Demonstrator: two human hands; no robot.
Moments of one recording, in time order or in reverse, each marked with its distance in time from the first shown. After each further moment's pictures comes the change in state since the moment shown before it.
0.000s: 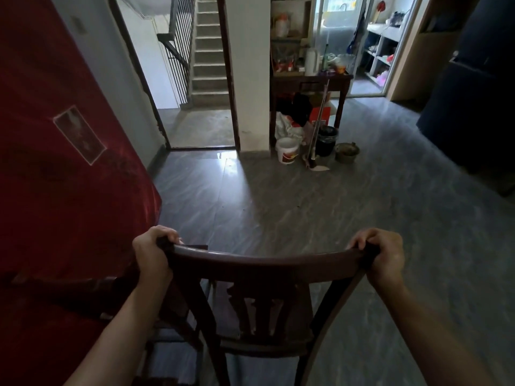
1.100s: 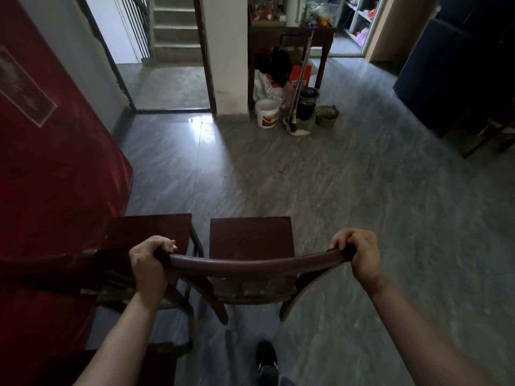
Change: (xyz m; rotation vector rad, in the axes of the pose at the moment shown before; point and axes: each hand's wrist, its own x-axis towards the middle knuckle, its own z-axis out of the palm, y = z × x) left_hand -0.005 -0.106 -0.101 0.150 -0.115 -0.006; right_hand -0.079 0.070 0.006 -0.148 -0.045 0.105
